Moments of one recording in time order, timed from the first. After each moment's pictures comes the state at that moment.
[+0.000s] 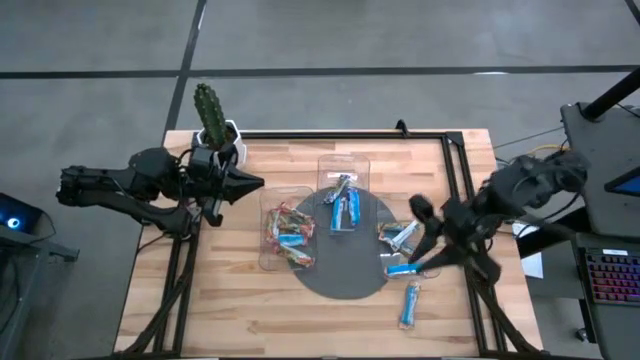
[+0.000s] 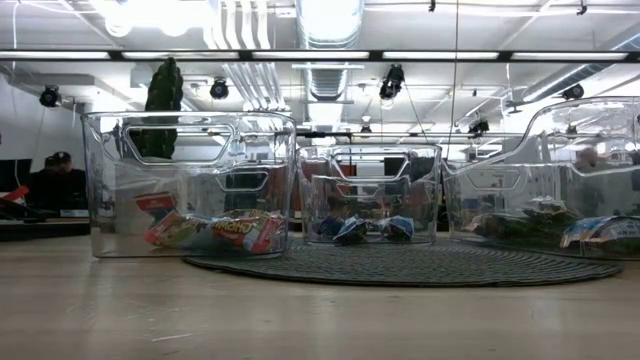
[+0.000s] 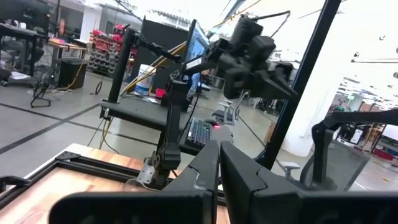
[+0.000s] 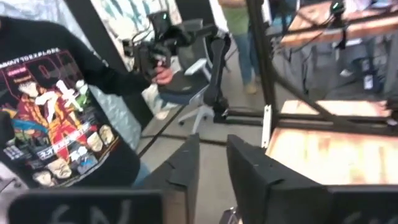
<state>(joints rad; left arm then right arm) -0.12 0.79 0.99 -0.02 -0.11 -0.29 0.47 1.18 1.57 -0.53 -0.16 0.36</state>
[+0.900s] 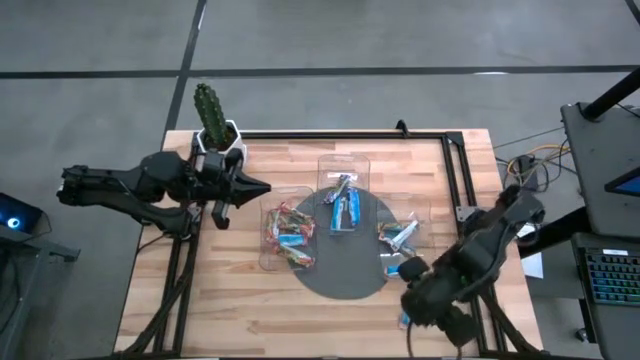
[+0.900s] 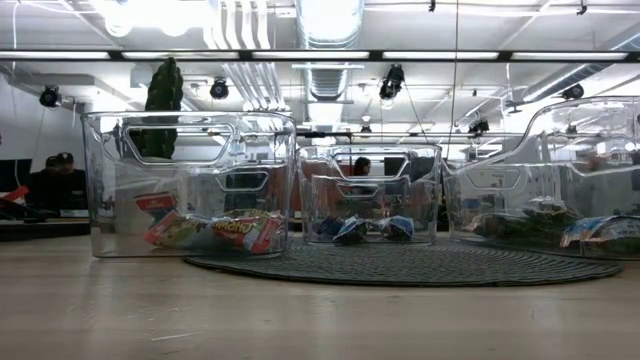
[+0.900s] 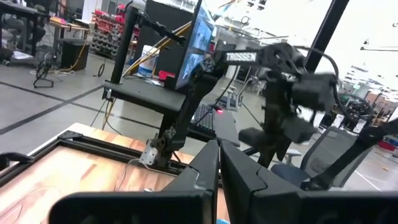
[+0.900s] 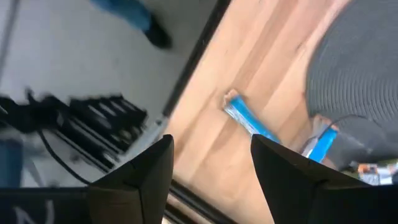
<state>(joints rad) -0.12 0.81 0.98 -0.05 -0.11 -0.32 0.69 1.75 2.02 -1.54 -0.26 0.28</state>
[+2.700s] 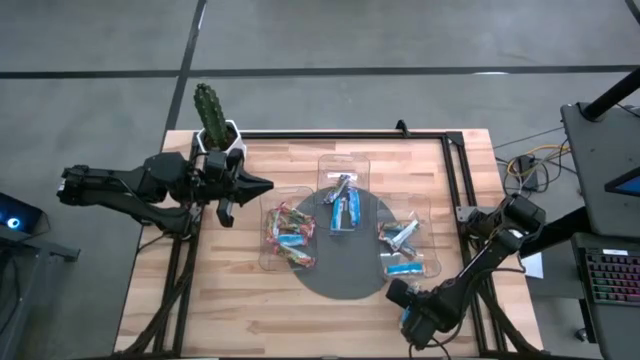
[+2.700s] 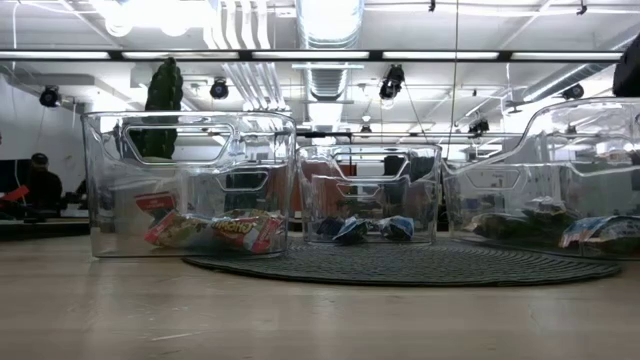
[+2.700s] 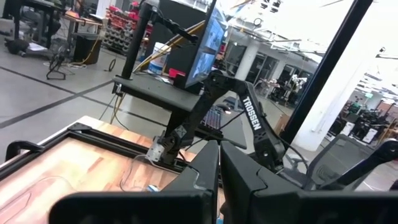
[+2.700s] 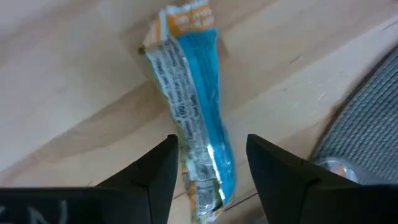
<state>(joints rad) -0.12 0.83 0.98 -0.05 -0.16 -0.36 0.86 1.81 1.15 -0.89 0.11 -0.15</state>
